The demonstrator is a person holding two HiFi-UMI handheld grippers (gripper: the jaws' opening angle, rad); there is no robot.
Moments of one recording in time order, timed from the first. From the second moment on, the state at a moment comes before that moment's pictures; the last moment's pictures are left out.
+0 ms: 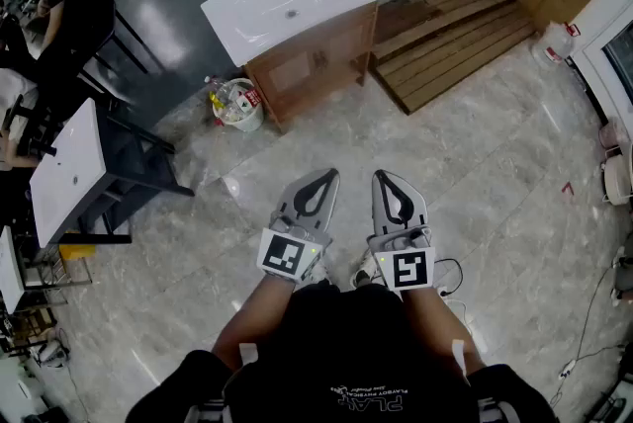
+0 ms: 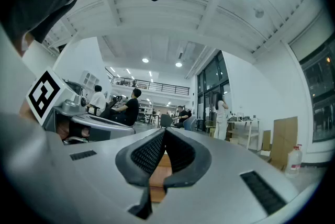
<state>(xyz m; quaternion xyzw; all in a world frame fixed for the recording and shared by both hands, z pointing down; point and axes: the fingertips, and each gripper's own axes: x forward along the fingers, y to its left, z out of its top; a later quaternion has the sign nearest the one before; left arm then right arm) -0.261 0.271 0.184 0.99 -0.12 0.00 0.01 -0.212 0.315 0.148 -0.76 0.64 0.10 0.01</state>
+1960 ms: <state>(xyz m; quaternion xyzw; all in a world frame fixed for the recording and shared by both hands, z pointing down) -0.161 0.158 0.183 0.98 -0.21 0.03 -0.03 -0.102 0.199 0.149 -0.71 0.69 0.11 0.03</state>
